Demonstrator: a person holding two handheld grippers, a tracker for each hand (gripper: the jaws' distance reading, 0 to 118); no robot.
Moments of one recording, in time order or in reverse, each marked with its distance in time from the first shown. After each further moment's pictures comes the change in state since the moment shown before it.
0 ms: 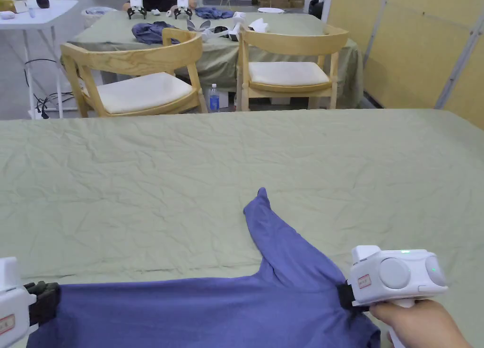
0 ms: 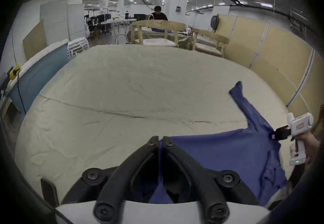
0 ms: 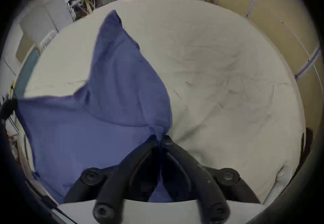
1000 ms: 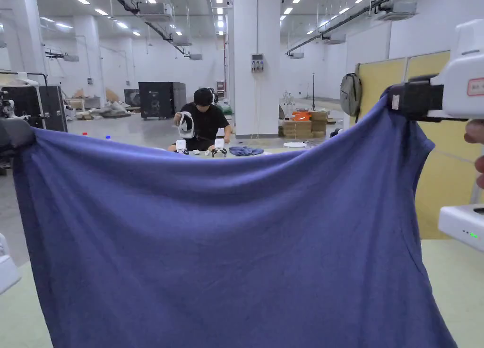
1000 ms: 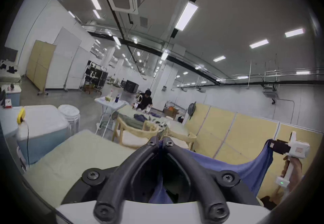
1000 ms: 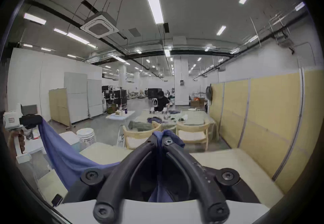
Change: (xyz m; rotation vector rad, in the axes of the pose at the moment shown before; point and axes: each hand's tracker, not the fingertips) left arm 0.012 0.300 0.301 0.706 -0.207 0.153; right arm -0.046 0.162 0.511 1.053 0.110 0.133
